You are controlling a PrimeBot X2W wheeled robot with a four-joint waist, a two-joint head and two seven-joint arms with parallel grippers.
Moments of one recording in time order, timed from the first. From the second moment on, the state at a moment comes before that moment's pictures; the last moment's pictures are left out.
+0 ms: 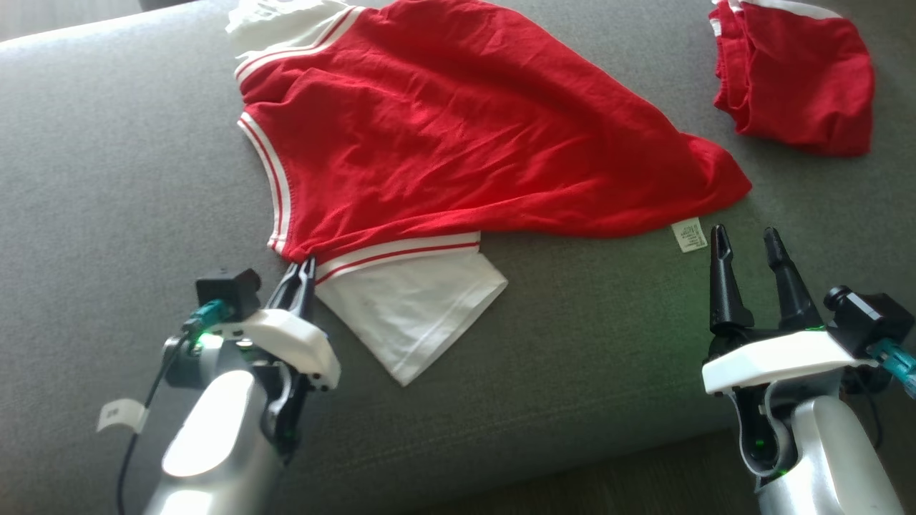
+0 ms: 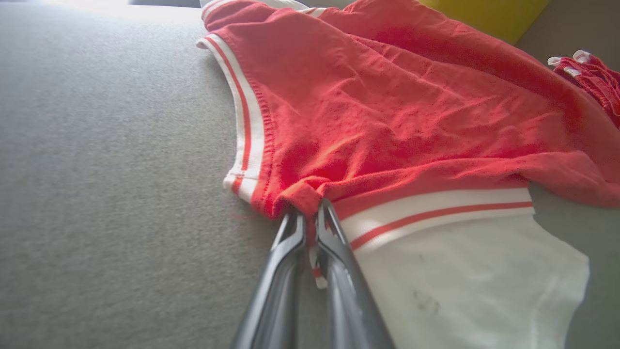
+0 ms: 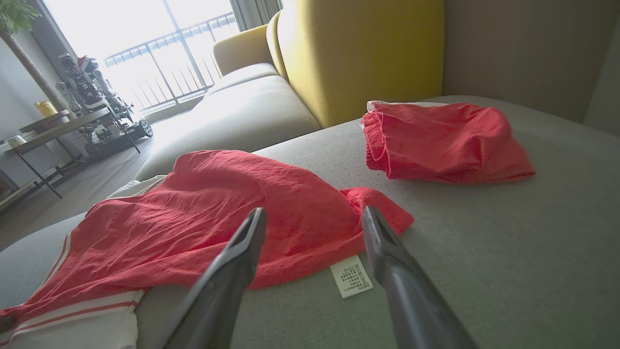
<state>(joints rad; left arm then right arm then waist) -0.43 0.05 -0.31 0.79 -0.35 -0.05 -0.24 -0.18 -0.04 -0.04 0.26 0.34 0.13 -0.25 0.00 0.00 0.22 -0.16</state>
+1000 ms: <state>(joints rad) -0.38 0.14 -0.24 0.68 -0.36 0.01 -0.25 -0.17 -0.04 -0.03 0.32 0.34 0.13 -0.25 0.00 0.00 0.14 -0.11</state>
